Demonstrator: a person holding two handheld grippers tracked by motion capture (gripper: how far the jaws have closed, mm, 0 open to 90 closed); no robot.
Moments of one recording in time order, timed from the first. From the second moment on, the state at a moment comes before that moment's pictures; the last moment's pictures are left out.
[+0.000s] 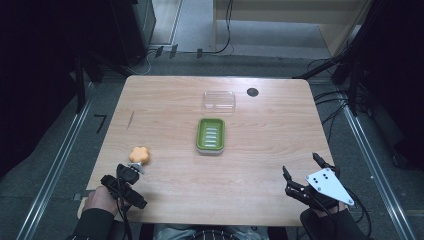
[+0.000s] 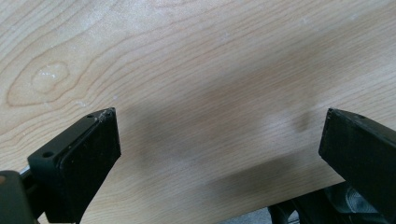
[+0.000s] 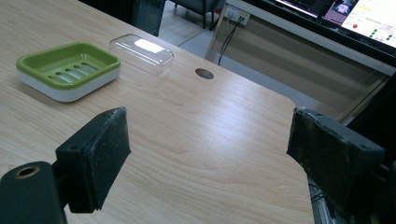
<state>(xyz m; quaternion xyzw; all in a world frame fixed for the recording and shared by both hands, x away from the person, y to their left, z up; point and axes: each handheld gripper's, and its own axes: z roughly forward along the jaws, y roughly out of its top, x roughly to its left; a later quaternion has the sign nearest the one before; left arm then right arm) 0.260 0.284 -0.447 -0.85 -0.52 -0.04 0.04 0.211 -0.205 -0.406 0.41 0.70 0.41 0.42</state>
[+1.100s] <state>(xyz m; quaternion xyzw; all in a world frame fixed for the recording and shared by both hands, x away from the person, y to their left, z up) 0.282 0.288 -0.443 -0.85 -0.52 -0.04 -0.02 0.216 -0.200 -0.407 0.40 0.70 0.41 0.42</state>
